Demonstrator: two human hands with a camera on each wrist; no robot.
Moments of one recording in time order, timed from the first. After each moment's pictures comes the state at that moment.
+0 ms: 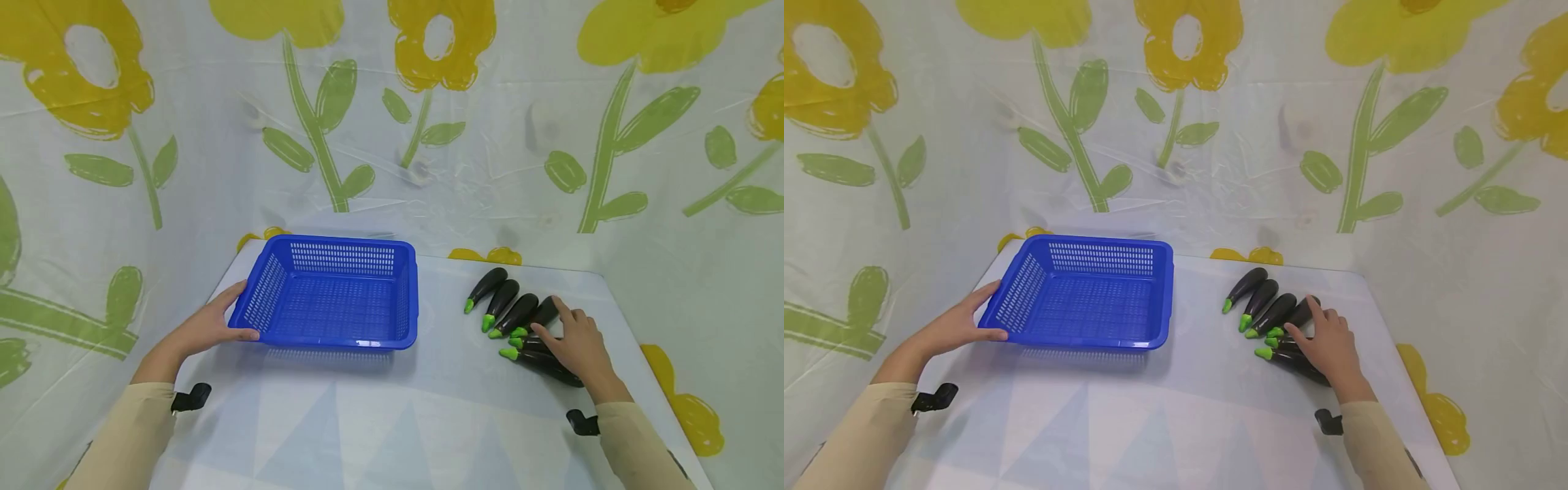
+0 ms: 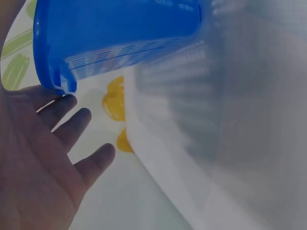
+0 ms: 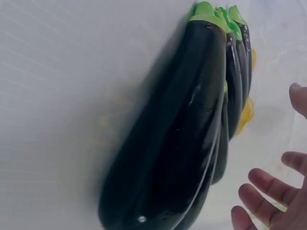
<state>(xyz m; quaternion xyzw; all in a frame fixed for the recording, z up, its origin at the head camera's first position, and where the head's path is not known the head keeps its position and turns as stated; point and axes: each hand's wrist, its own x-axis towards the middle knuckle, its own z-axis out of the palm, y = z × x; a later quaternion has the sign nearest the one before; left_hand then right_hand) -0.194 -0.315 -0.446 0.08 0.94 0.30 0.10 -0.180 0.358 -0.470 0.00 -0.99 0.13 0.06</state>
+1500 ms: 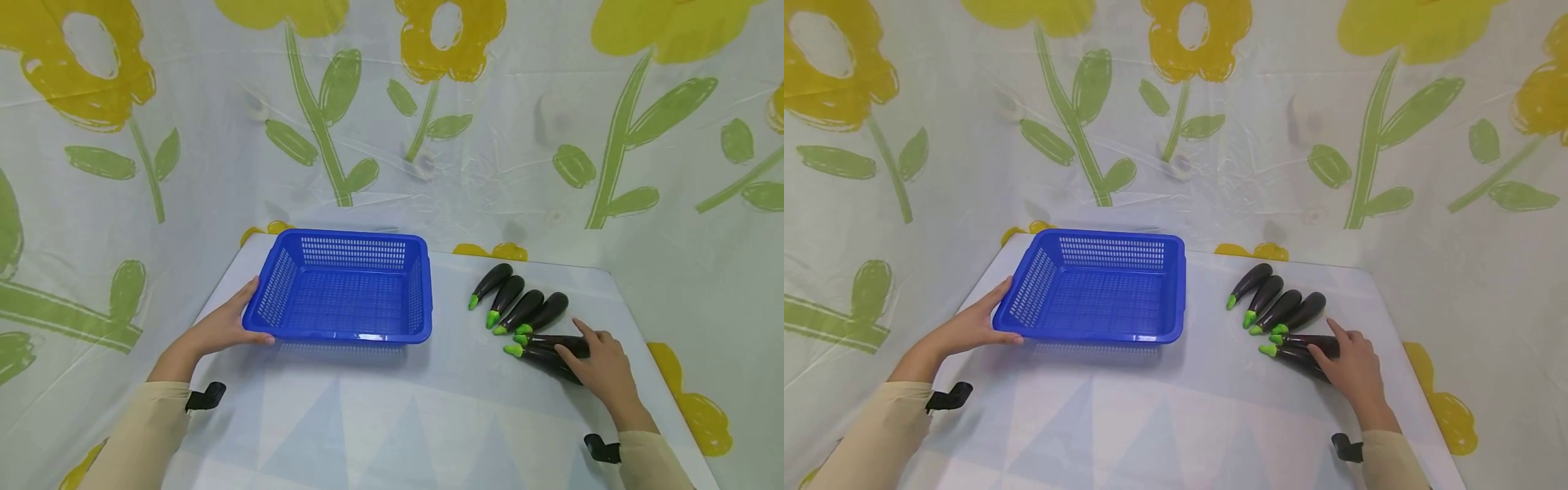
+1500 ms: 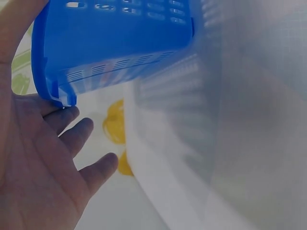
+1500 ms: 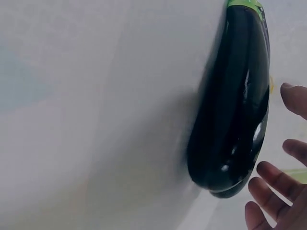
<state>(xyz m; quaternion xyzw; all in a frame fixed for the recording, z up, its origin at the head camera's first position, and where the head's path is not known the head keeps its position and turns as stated) -0.192 -0.297 -0.456 0.10 0.94 0.31 0.11 -0.147 0.381 -0.488 -0.03 -0.99 0.14 0.05</state>
